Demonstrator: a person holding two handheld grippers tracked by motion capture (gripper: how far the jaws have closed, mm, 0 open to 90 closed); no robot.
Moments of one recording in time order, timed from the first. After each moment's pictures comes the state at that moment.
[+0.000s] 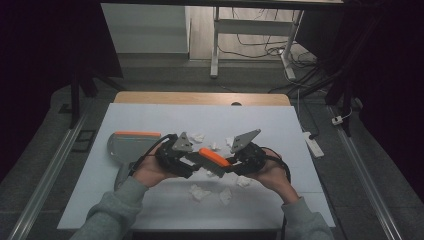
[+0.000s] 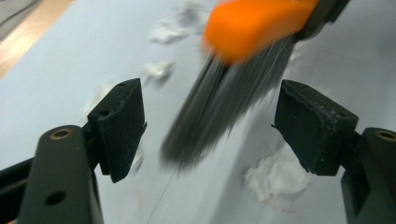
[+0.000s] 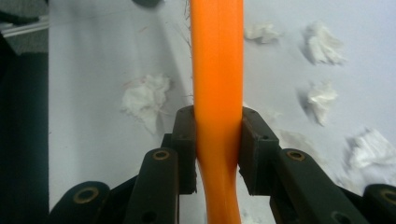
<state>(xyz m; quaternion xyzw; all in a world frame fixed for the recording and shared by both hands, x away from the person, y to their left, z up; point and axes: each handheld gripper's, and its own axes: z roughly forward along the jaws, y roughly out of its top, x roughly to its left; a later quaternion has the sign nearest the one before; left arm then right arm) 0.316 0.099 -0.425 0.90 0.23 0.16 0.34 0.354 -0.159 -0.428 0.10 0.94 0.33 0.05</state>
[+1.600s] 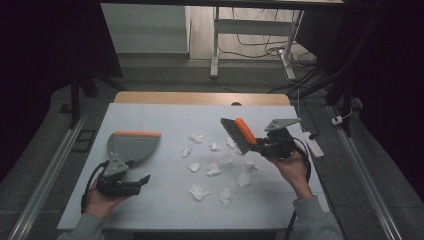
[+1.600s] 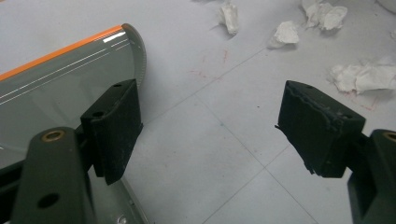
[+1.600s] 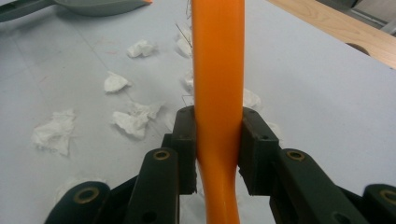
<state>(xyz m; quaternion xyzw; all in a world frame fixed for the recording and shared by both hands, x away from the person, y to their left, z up) 0.249 0.234 -0.495 0.79 0.43 0.20 0.38 0.386 -0.235 -0.415 0.28 0.87 0.38 0.12</state>
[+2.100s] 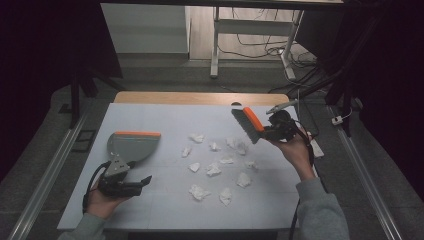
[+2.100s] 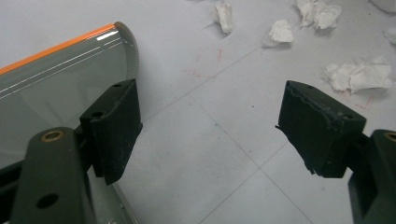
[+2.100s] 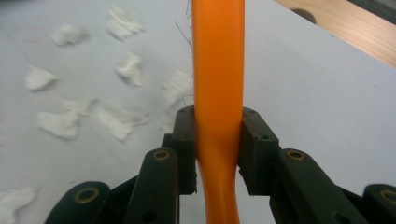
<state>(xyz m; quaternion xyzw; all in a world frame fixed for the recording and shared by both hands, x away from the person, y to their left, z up) 0.251 0.231 -0.498 0.80 0.42 0.19 0.39 0.445 -0.243 -0.407 0.34 0.88 0.29 0.14</state>
